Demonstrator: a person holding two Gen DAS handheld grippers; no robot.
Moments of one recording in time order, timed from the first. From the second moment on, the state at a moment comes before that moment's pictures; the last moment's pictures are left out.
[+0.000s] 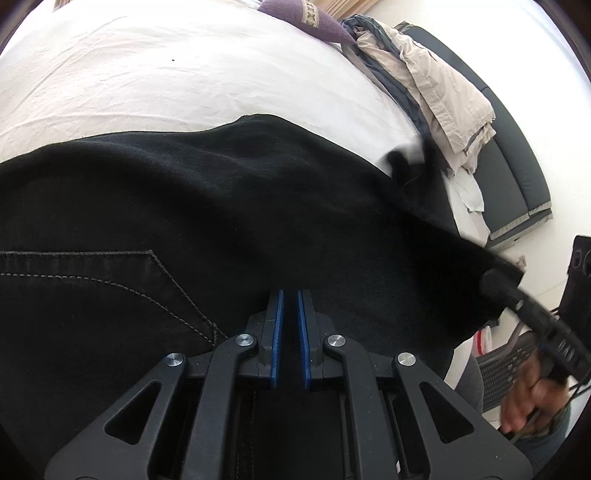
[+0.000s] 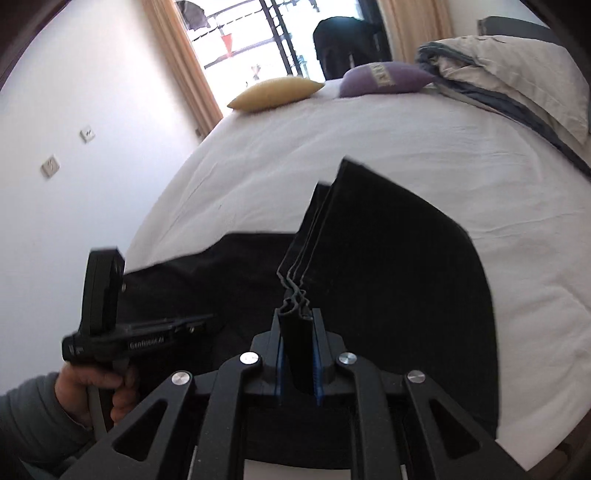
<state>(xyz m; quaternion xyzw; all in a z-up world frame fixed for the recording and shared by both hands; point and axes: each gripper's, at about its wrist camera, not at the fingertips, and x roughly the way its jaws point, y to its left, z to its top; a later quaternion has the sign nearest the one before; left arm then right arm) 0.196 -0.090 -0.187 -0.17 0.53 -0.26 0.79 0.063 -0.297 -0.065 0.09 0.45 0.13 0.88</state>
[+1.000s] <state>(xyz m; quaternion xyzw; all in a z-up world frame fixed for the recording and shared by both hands) 0.180 -0.022 -0.186 -0.40 0.53 -0.28 0.69 -0.009 -0.164 -0.088 -0.13 0.42 0.19 0.88</state>
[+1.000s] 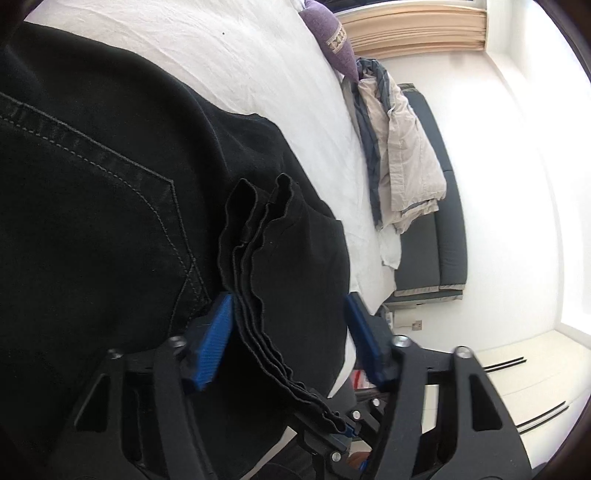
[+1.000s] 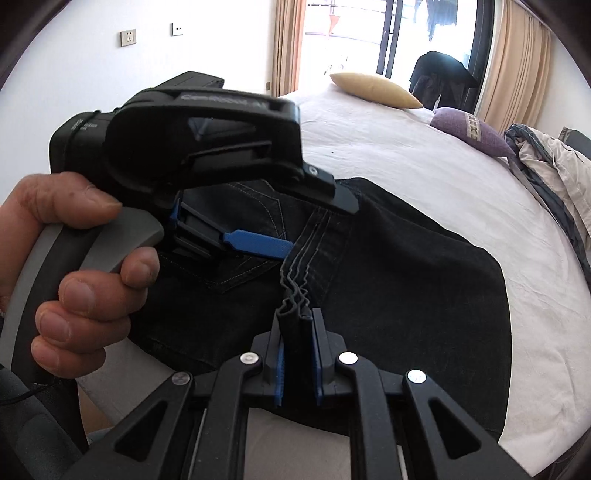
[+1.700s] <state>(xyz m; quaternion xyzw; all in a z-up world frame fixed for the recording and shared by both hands) 0.169 0.007 -0.186 -0.33 0.56 -0.23 0.73 0.001 -0.139 -0.104 -0.17 0.45 0.21 0.85</state>
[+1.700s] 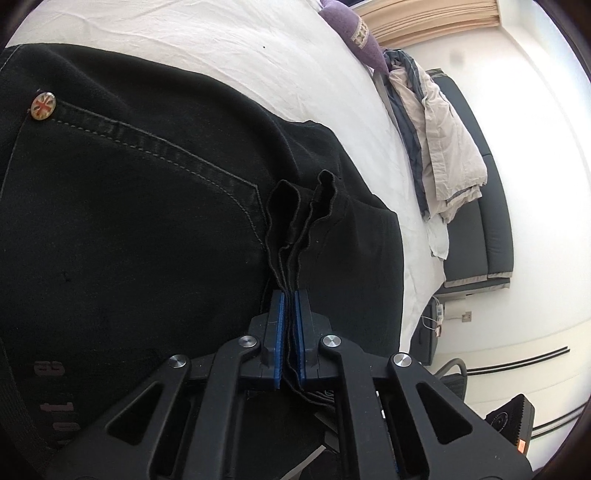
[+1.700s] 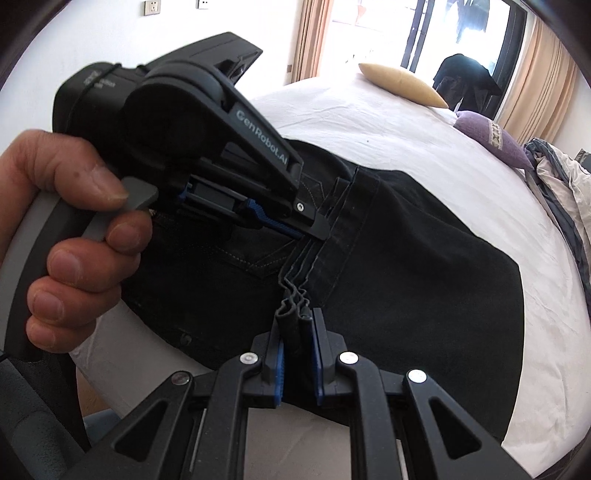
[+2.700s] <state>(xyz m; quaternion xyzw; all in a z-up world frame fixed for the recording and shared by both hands) 0.172 -0.049 -0.187 -0.22 0.57 -0.26 0.75 0.217 -0.449 -0.179 0.45 0.50 0.29 0.68</state>
